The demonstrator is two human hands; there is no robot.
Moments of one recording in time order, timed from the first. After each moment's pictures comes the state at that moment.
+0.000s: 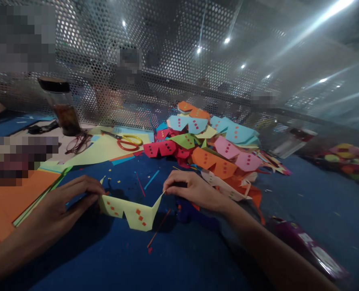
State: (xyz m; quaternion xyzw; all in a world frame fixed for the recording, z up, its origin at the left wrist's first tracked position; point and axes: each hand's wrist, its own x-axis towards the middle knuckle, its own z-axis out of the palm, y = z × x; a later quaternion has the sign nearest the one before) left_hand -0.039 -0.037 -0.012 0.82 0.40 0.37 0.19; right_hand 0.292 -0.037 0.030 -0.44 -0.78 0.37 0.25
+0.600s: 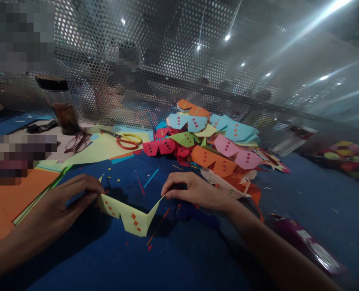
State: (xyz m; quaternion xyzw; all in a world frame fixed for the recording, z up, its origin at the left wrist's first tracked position) left_hand -0.039 -0.038 -0.009 0.83 0.40 0.36 0.17; right_hand 0.289 -0.044 0.045 -0.44 -0.77 0.42 0.20
